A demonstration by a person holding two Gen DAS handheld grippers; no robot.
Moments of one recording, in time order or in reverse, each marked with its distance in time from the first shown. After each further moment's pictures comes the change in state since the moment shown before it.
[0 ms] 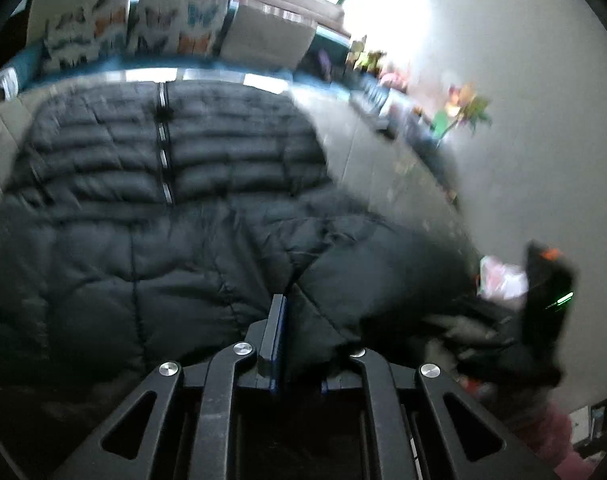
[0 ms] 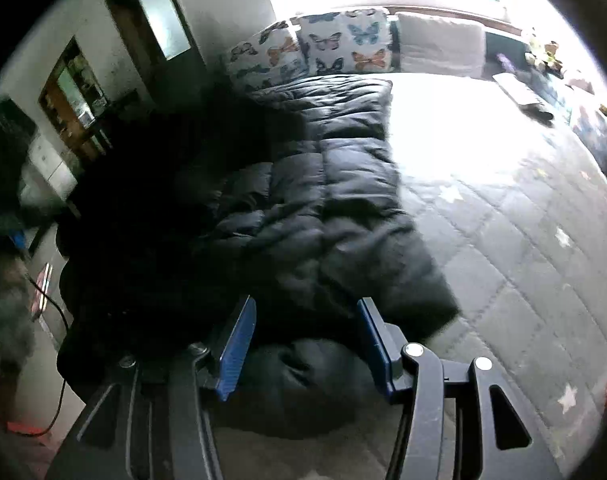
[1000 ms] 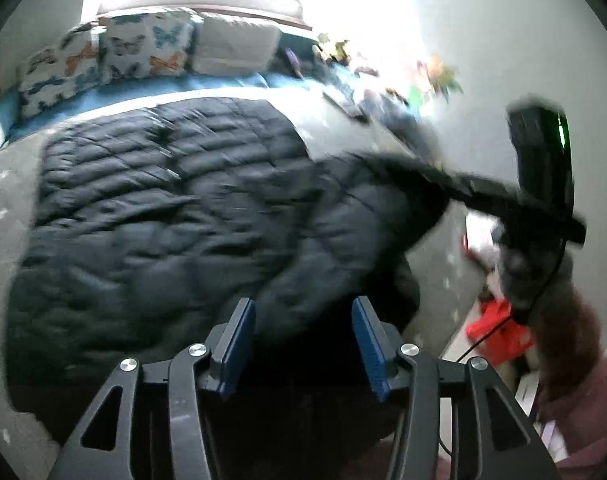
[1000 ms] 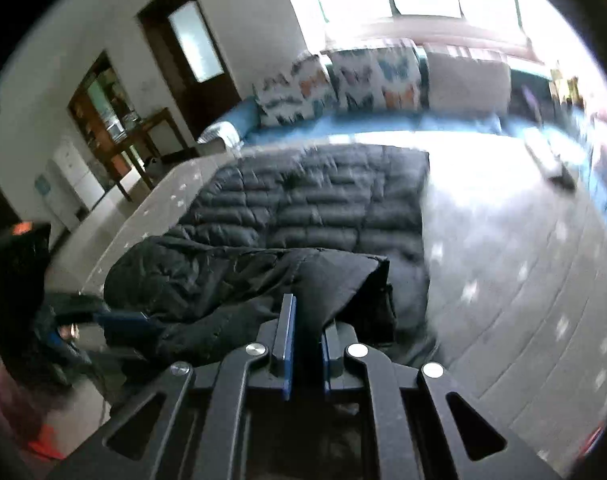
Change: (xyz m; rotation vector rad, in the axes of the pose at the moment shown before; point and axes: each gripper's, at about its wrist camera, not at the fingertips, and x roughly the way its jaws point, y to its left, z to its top) left arm -0.112 0.061 0.024 0.145 -0.035 -0.010; right arm -0.037 0.033 0.070 -0.103 -0.115 0.088
